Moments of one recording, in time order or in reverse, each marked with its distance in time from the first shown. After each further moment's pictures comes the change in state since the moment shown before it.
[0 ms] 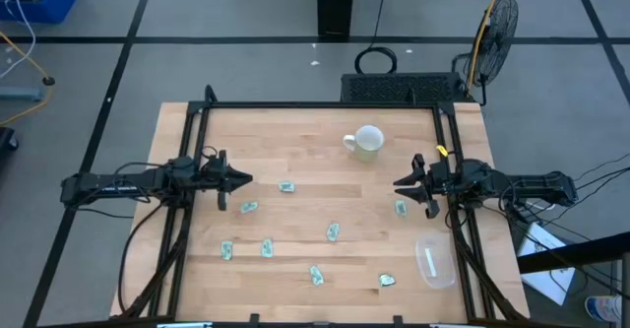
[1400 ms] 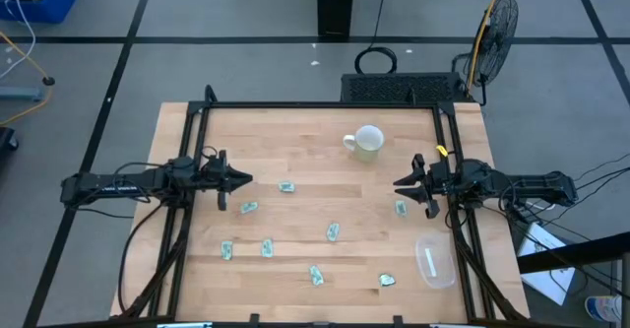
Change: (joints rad) left arm 0.000 0.000 0.000 0.001 -0.004 0.025; right arm 0.000 0.000 0.000 0.000 0.000 0.000
